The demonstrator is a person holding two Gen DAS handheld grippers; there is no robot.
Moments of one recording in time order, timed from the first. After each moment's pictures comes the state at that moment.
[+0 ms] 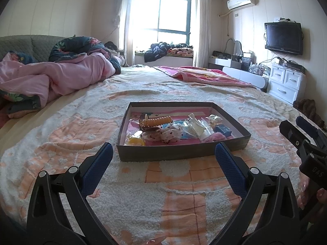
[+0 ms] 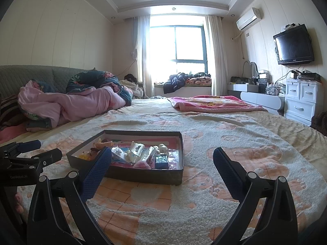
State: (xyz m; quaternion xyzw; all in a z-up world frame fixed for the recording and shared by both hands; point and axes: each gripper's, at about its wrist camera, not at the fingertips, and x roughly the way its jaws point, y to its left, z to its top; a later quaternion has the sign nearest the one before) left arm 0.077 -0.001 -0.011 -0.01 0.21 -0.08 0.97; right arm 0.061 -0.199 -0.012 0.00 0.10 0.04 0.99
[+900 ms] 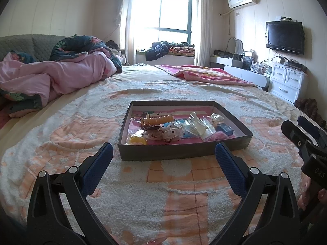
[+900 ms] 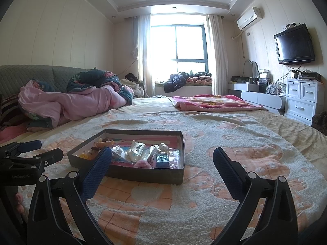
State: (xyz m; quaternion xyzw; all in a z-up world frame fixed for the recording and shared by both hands) left arm 0.079 0.001 -0.012 -0.01 0.21 -0.07 0.97; right arm 0.064 -0.200 -0.014 0.00 0.10 0.04 0.99
